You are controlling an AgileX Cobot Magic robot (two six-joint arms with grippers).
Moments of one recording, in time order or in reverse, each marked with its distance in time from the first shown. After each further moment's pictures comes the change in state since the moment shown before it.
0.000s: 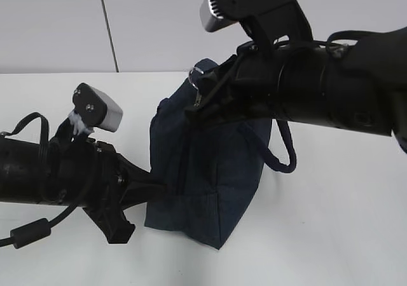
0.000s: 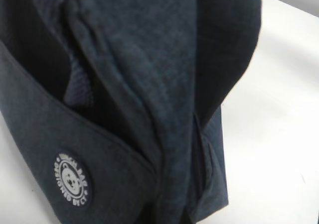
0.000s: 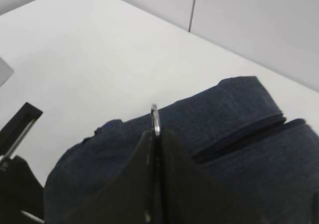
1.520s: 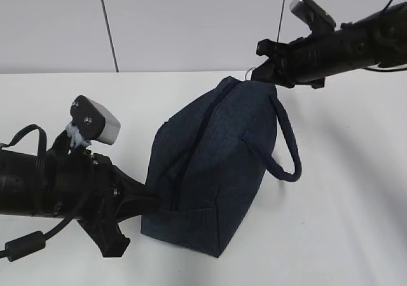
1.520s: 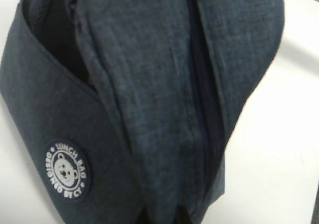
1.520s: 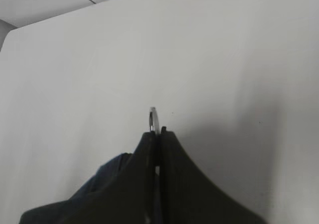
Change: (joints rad) left arm 0.000 0.000 0.037 0.000 -0.010 0.000; right arm -0.632 0.573 -0.467 -0.028 -0.659 0.463
